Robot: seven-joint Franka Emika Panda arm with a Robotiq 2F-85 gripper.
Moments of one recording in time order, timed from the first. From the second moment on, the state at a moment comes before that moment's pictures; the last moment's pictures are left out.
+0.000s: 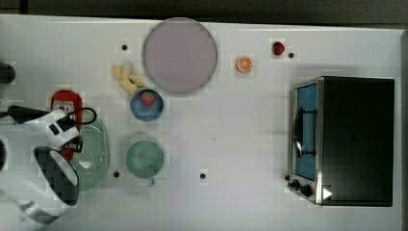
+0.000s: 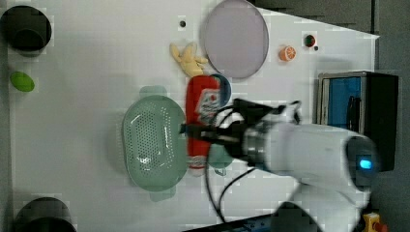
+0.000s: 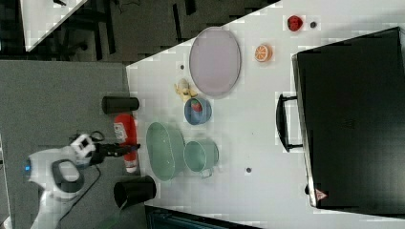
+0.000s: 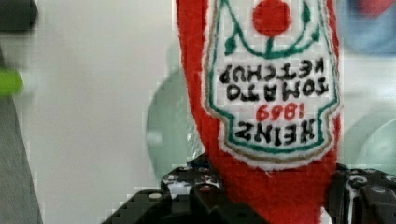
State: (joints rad) arm 0.01 0.13 0.64 -2.11 -0.02 0.77 0.05
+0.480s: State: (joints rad) arm -0.10 0.04 0.50 -2.07 0.01 0.62 0.05
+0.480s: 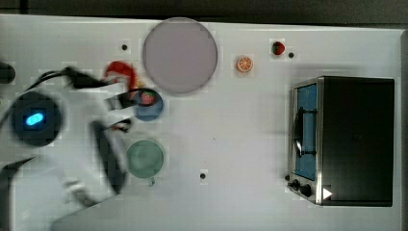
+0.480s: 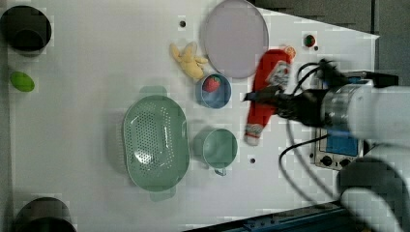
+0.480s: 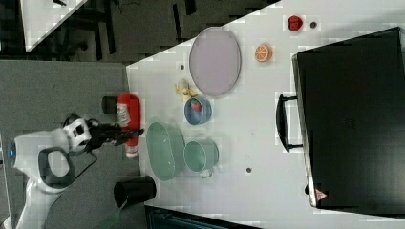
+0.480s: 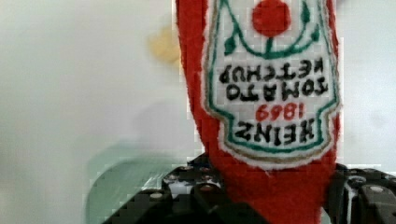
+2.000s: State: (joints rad) arm -0.19 0.26 0.11 -2.31 0.02 0.76 0.00
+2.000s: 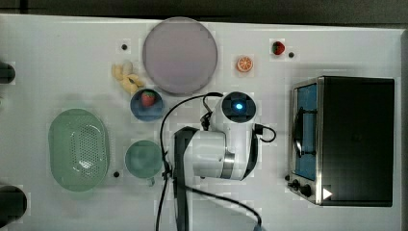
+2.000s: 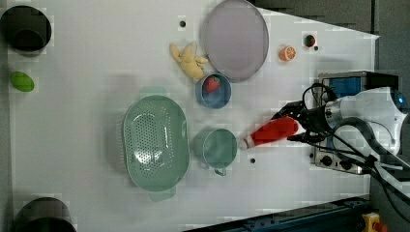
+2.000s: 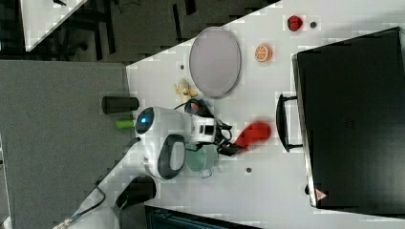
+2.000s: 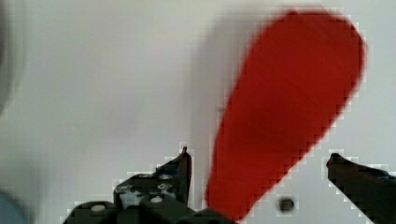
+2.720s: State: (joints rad) arm -0.17 -0.01 0.16 -1.82 0.01 0.32 0.00
